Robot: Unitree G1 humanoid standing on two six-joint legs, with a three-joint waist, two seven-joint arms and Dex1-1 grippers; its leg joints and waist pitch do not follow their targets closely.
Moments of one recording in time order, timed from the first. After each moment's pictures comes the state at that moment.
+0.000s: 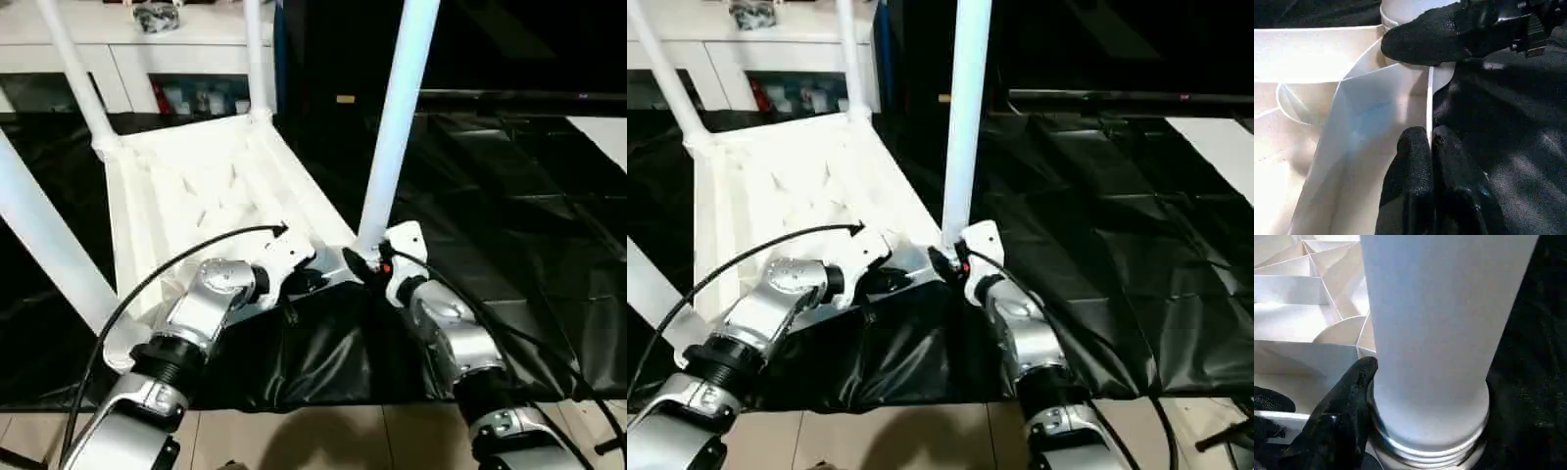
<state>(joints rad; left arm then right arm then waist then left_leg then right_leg) -0.57 0.21 -0.26 0.56 0.08 0.22 -0.86 -0.48 -0.04 0.02 0.67 0.04 0.00 0.42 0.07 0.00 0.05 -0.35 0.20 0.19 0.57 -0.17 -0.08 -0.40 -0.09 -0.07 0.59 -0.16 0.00</state>
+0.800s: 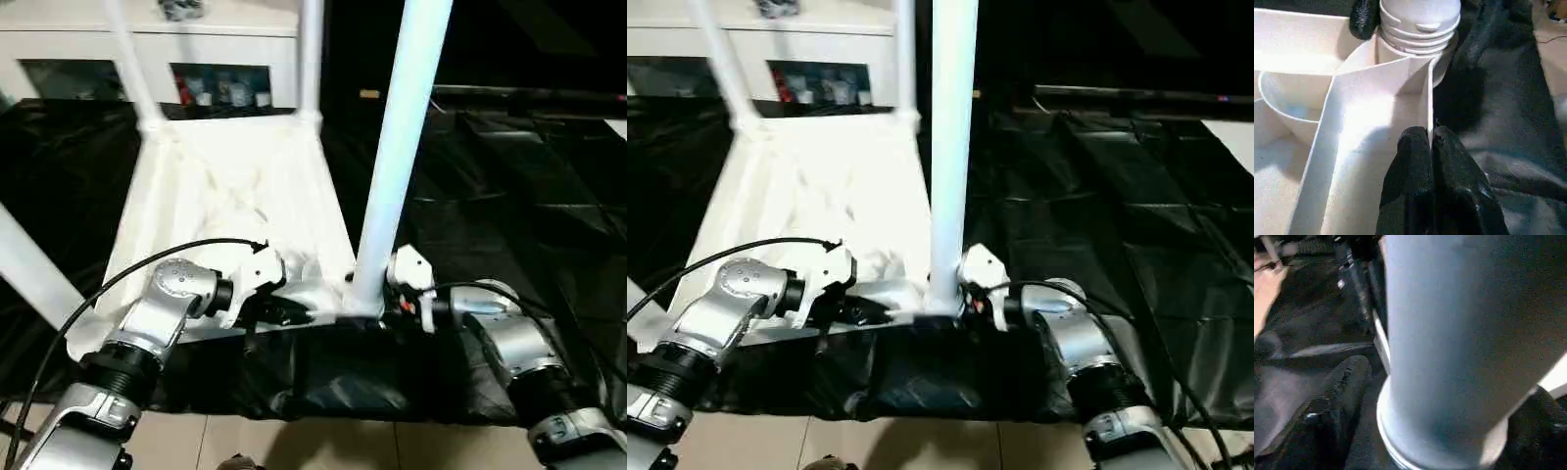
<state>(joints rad) -0.51 0.41 -0.29 0.48 -0.04 0.16 -1.32 -0.45 -0.32 0.22 0.54 0.08 -0.05 1.20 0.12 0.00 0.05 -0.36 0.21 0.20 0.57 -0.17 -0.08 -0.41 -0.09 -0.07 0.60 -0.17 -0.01</state>
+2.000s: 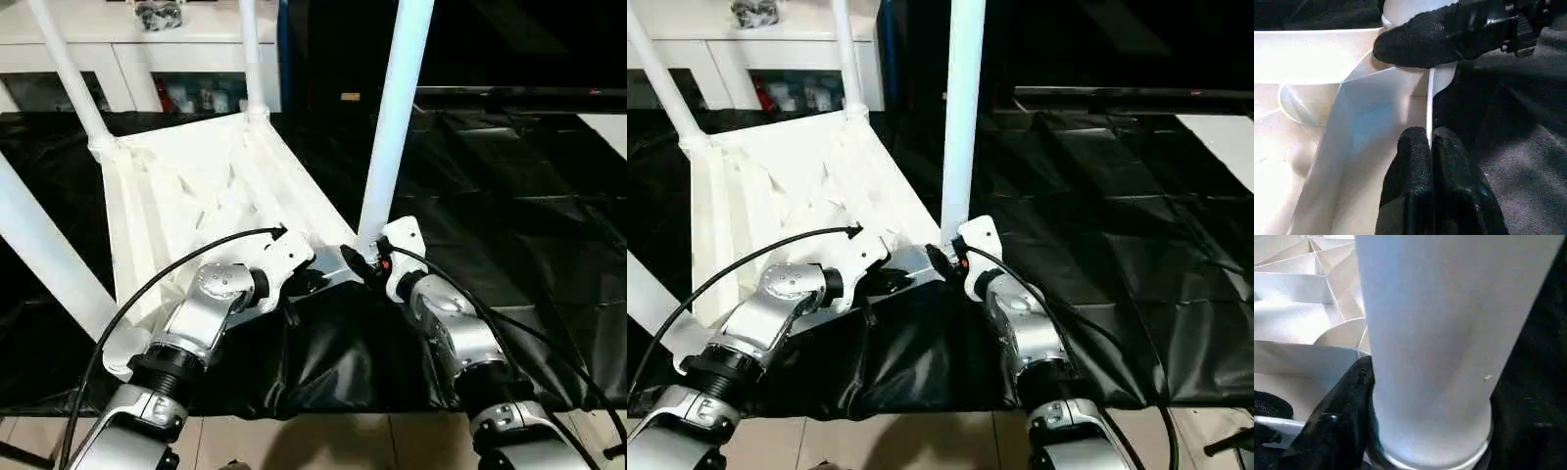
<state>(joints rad) -0.52 0.20 -0.24 0.48 0.09 0.23 -0.86 -0.49 -0.05 0.03 0.66 0.01 0.02 0.46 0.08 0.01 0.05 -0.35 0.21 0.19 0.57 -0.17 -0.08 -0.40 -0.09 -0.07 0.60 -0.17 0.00</state>
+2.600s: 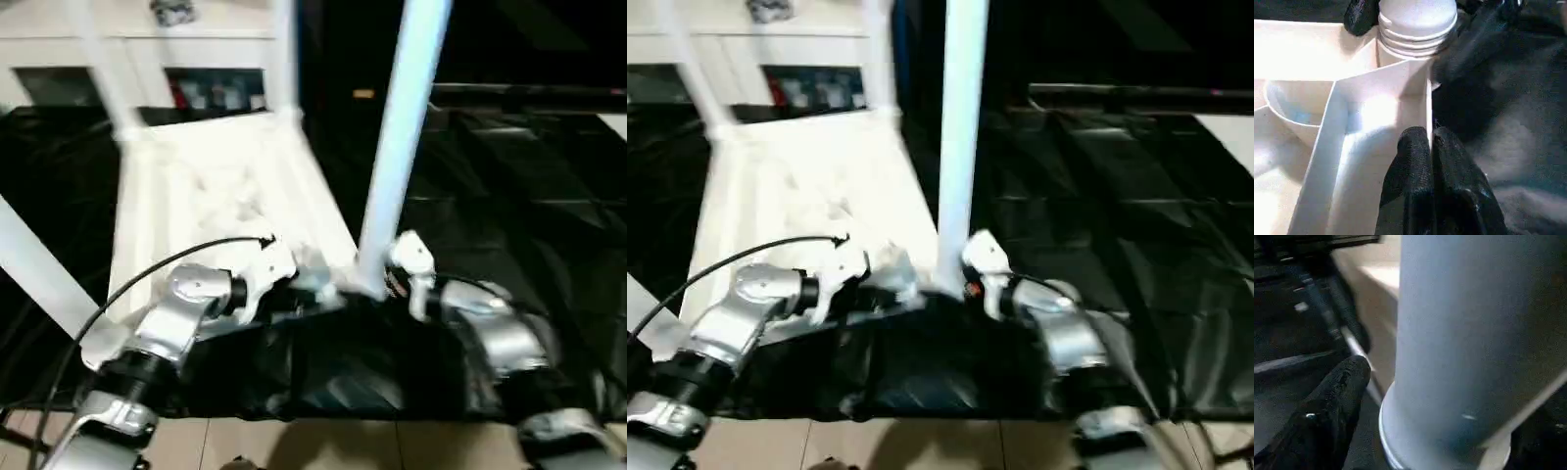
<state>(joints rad) -0.48 0.35 -0.26 0.44 0.00 0.15 -1.21 -0.44 -0.29 0.17 0.56 0.07 -0.04 1.10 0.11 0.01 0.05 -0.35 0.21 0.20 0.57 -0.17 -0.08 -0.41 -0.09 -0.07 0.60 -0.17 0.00</state>
